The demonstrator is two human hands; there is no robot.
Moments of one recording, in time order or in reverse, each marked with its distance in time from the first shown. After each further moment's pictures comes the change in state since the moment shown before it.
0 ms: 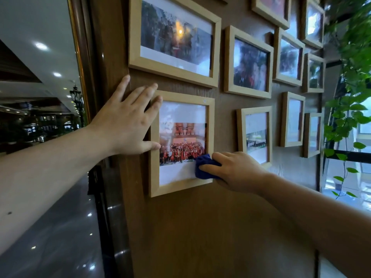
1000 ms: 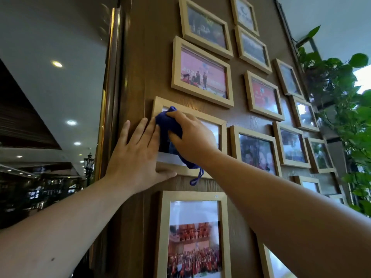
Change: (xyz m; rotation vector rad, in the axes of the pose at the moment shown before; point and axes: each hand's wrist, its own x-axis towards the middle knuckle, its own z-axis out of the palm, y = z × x) left_hand 0.080 -0.071 -0.024 -0.141 0.268 -0.378; right_hand 0.213 0.068 -0.181 0.434 0.810 0.258
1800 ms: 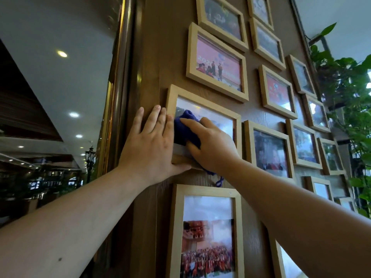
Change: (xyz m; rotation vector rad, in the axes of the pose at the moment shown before) left_hand 0.000 -0.001 0.004 0.031 0.059 -0.006; right_hand -0.025 0.020 0.017 -0.206 -0.017 -0.133
